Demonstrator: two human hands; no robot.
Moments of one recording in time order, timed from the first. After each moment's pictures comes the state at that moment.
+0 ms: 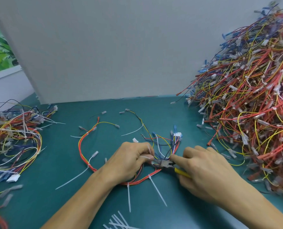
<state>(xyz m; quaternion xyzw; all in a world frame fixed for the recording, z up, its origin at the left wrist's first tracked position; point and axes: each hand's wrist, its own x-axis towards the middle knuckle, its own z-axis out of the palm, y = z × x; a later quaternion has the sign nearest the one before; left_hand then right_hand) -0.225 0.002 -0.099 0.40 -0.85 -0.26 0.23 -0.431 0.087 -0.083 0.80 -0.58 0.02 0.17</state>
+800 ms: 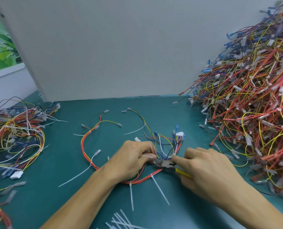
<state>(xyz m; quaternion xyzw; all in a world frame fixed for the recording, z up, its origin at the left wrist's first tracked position) -0.224 0.001 -0.099 0.41 -0.84 -0.27 0.23 -0.426 0.089 -0.081 0.78 -0.59 0.04 0.23</state>
